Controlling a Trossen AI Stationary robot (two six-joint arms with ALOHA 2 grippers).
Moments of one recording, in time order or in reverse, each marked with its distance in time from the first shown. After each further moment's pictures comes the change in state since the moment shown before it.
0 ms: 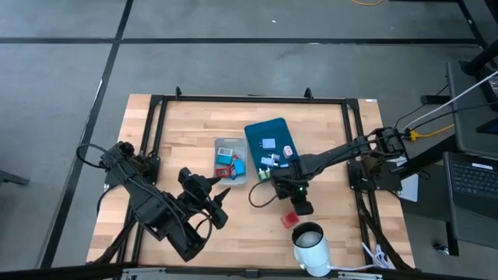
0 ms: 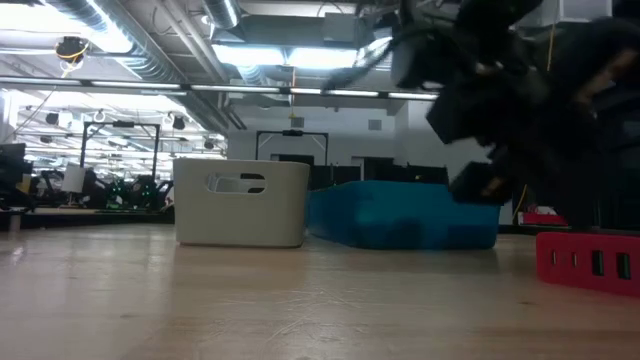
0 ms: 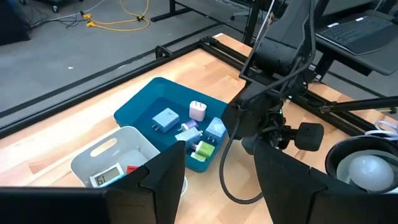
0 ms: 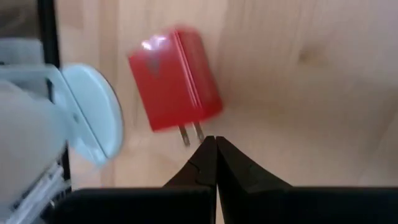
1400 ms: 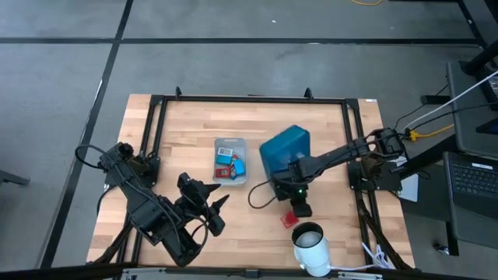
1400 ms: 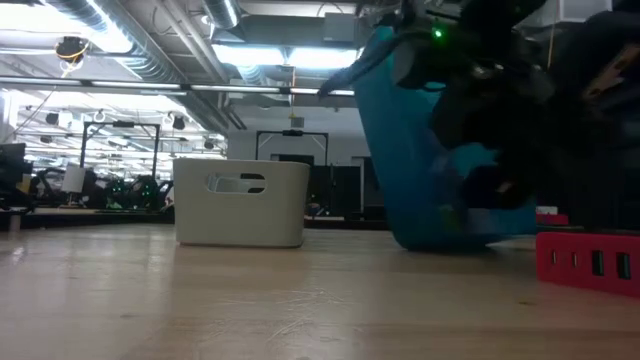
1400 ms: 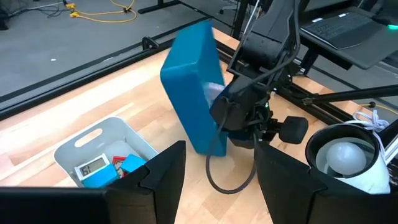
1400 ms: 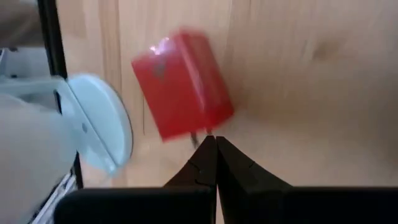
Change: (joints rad) left arm -0.035 0.000 -0.001 0.038 0.024 -0.003; right arm 0.018 0.013 -0.002 0.022 -0.014 0.094
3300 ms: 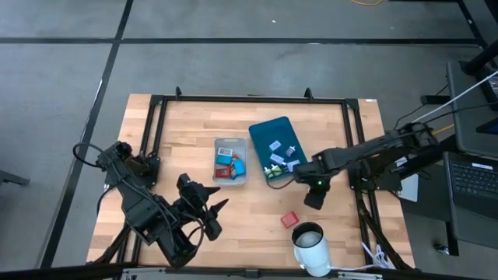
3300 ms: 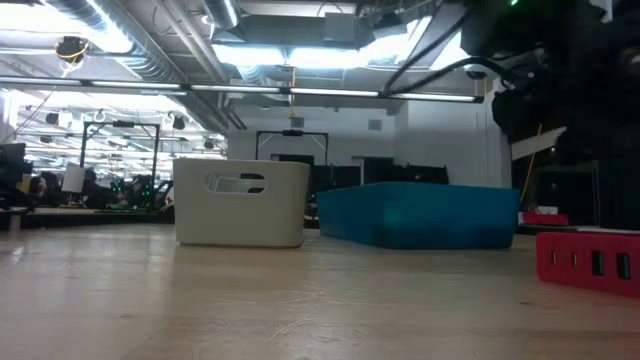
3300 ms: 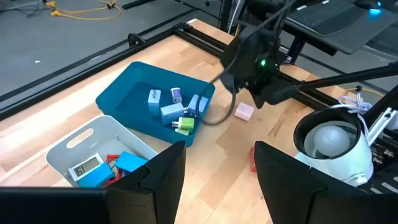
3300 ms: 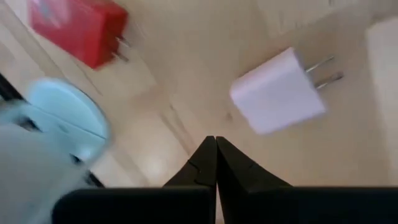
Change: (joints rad) left arm -0.013 -0.019 0.000 0.049 0.035 0.099; right arm 0.013 -0.351 -0.181 -0.214 0.158 0.578
